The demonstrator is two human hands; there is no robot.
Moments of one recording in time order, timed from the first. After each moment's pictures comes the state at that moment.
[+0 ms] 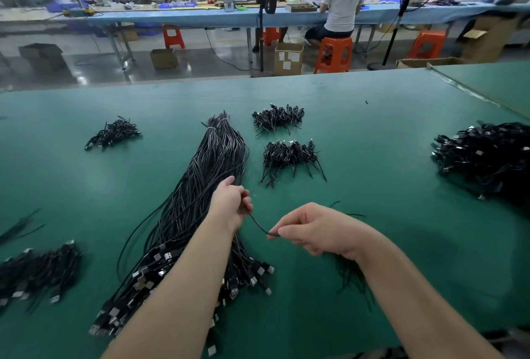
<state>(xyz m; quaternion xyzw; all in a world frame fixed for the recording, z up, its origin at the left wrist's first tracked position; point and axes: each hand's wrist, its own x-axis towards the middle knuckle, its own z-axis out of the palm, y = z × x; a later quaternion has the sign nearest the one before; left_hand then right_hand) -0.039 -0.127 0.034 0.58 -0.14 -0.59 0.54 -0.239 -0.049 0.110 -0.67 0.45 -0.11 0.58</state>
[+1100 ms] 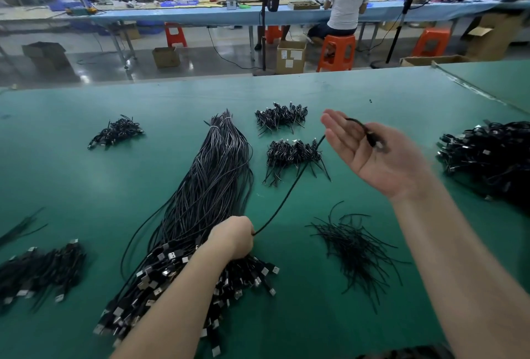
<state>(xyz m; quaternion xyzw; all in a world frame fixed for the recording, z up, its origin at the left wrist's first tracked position) -0.026 -0.083 0.016 0.67 -0.70 -0.23 -0.08 -0.290 -0.109 0.168 -0.30 0.17 -0.50 0.79</state>
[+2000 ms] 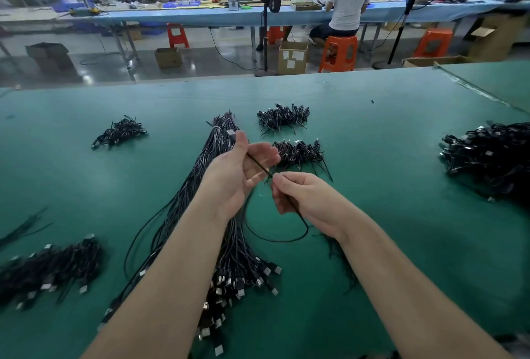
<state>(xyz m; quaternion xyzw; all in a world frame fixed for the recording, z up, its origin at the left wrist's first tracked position) -0.040 -0.084 0.133 0.41 -0.33 -0.63 0.58 -0.203 -0.076 0.118 -0.59 0.40 -0.33 0.62</state>
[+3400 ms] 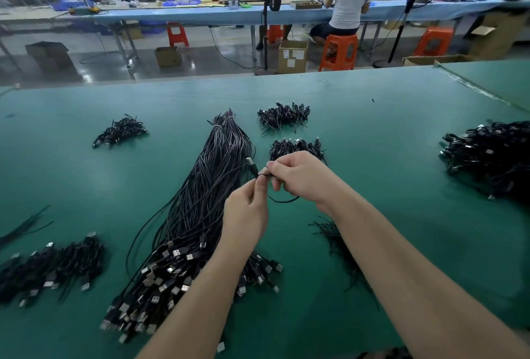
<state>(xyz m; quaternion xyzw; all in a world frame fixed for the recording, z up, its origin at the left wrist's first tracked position) -0.061 -0.047 0.077 0.63 -0.53 -0.30 0.49 -0.190 -0.098 0.137 -0.69 0.49 -0.28 0.44</state>
